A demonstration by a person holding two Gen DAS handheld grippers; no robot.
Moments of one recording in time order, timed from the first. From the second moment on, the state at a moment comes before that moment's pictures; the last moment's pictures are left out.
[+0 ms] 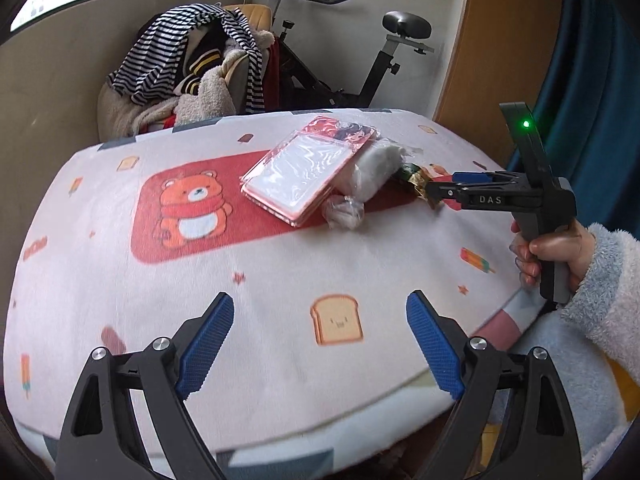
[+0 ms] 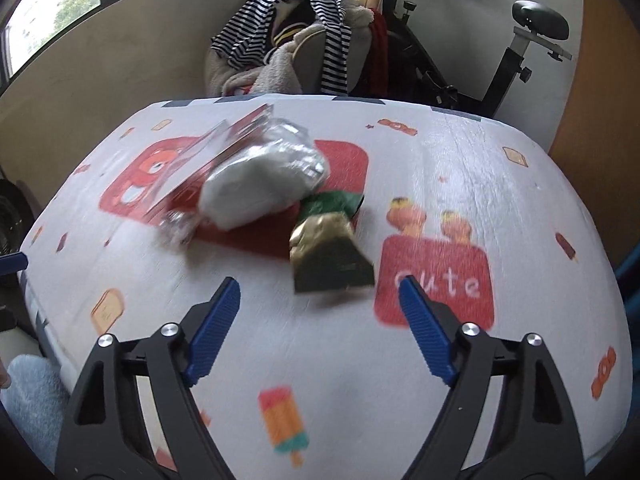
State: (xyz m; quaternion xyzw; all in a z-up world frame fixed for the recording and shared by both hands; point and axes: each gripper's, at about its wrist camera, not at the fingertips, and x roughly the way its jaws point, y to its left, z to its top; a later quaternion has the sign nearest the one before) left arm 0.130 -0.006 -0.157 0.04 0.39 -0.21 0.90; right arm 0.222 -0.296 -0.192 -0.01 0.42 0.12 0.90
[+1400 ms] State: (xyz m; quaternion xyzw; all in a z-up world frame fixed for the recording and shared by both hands) left arm 0.298 -0.074 -0.158 0.18 0.40 -0.13 0.89; right arm 0.254 -0.308 -0.213 0.03 0.40 0.12 0.91
